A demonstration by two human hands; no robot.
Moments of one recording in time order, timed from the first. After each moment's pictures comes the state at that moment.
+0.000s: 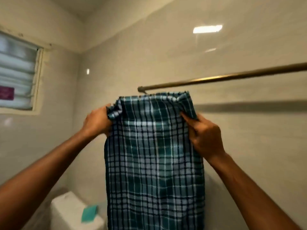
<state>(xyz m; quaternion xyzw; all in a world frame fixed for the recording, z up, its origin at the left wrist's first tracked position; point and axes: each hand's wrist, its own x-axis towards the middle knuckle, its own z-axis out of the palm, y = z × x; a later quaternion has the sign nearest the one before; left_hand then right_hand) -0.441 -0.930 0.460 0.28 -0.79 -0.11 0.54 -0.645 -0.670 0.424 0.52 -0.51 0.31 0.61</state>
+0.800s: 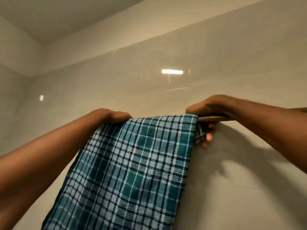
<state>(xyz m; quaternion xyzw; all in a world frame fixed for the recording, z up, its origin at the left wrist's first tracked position) -0.616 -0.950 0.645 0.14 -0.96 -0.09 0.22 -0.699 -0.650 0.672 0.32 -0.94 0.07 0.05</state>
